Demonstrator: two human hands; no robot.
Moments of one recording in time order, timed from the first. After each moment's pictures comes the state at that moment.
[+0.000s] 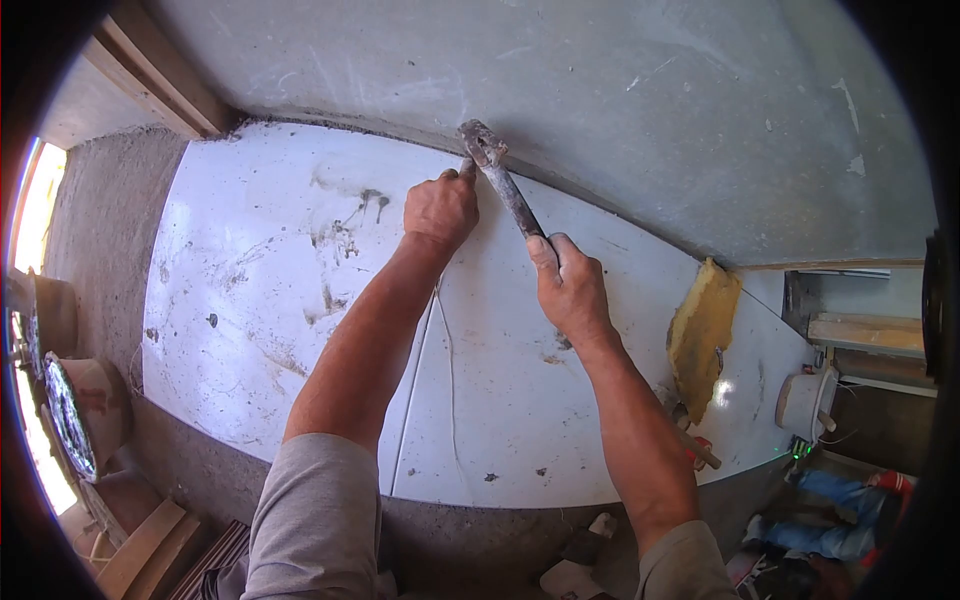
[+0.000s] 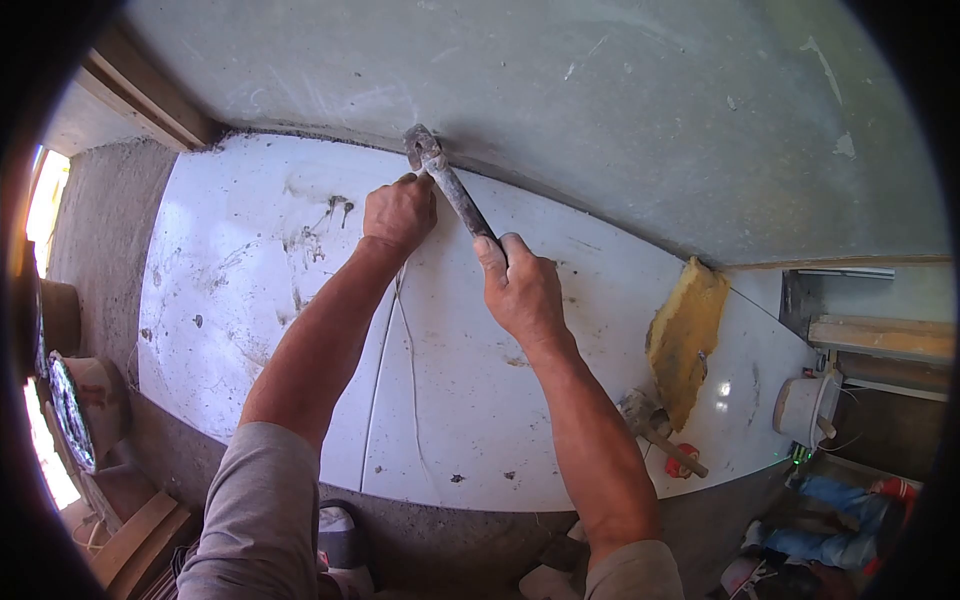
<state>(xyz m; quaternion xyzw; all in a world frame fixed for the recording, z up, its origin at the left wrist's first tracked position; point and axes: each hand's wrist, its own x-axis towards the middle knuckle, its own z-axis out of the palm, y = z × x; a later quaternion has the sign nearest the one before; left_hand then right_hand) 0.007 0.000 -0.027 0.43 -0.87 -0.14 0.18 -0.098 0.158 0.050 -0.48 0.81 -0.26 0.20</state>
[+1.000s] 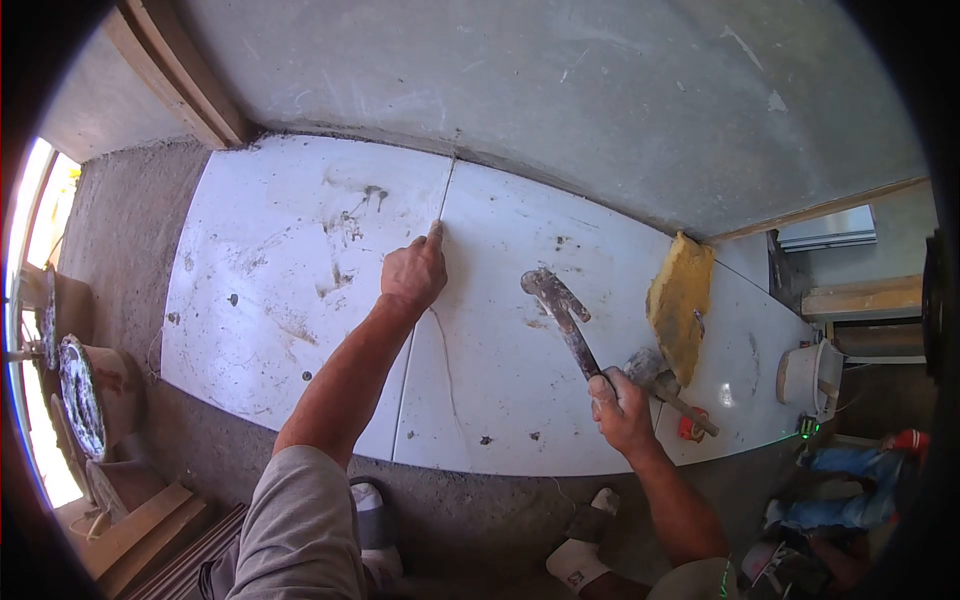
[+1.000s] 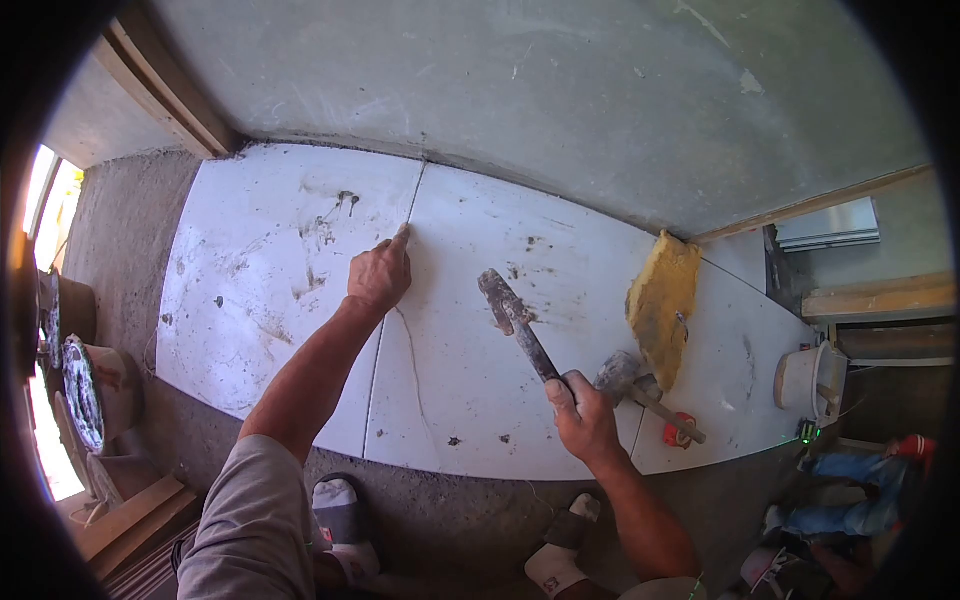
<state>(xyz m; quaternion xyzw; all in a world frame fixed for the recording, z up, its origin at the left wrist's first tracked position) 0.082 0.085 -0.022 0.42 -0.88 -0.17 0.11 -0.073 0.380 0.117 -0.35 0.81 -0.31 0.35</state>
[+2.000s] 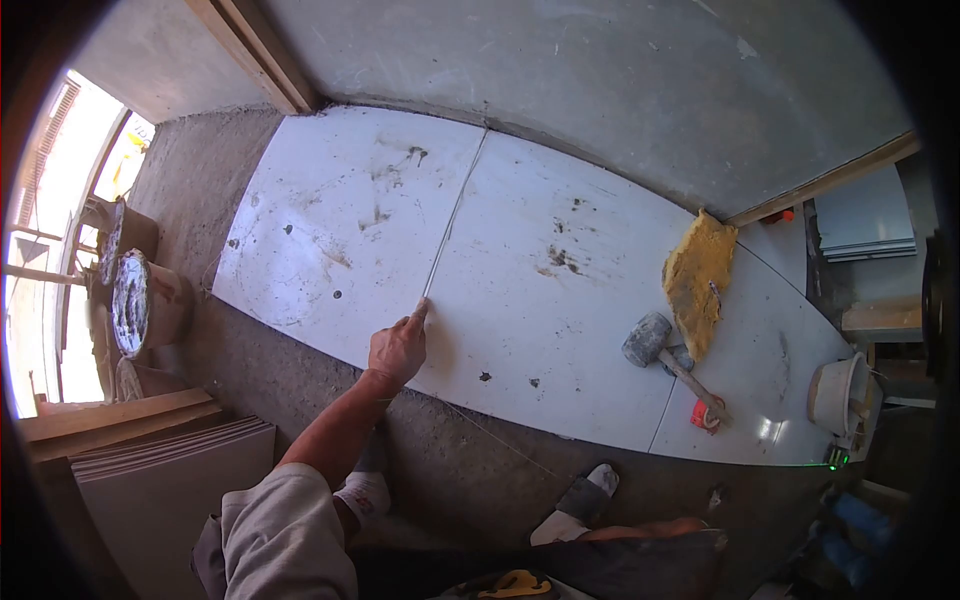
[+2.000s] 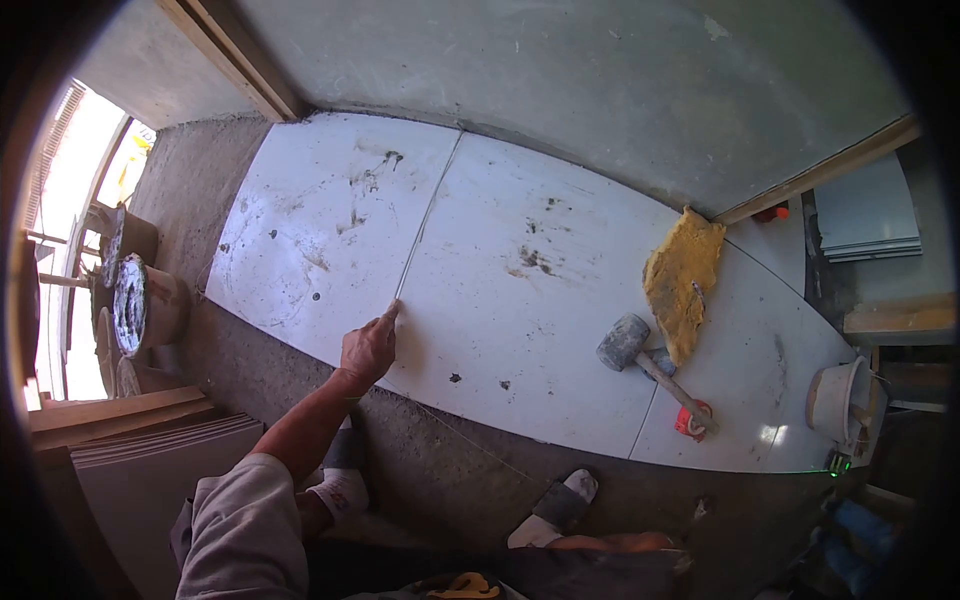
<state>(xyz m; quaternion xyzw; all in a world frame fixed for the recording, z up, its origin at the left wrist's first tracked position) 0.215 0.263 0.000 0.46 -0.86 -0.18 0.09 -0.078 0.917 0.040 0.09 0.98 0.06 0.16</state>
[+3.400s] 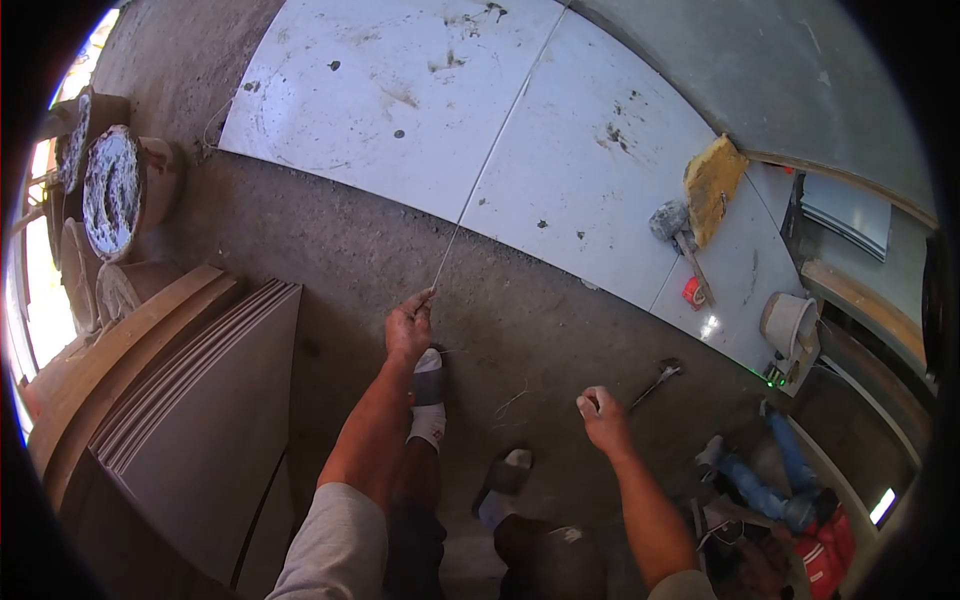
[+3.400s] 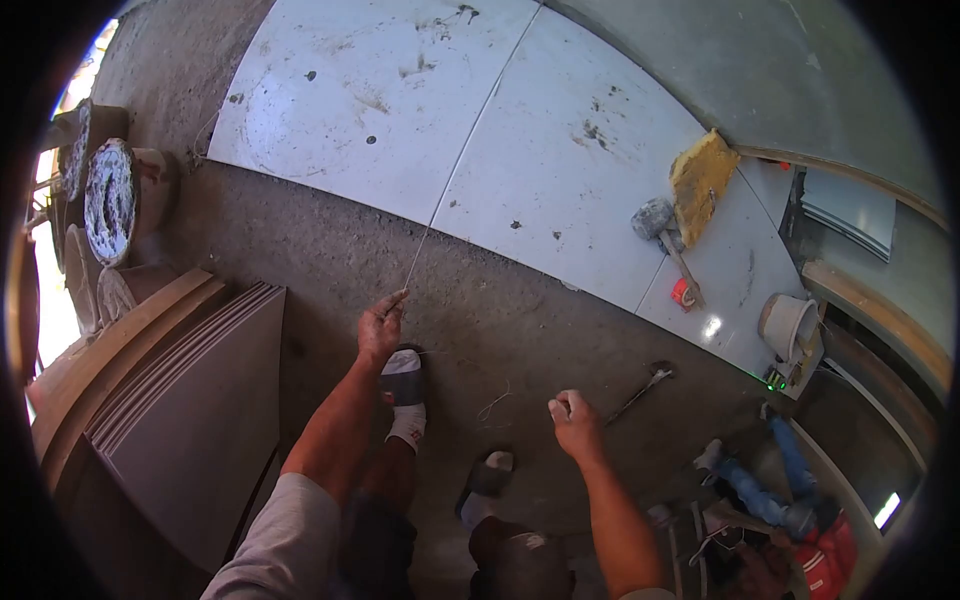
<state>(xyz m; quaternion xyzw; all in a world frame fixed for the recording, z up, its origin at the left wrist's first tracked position) 0.379 0.429 0.037 0.67 -0.48 -0.57 0.03 0.103 0.617 0.213 -0.26 0.86 -0.01 0.45</state>
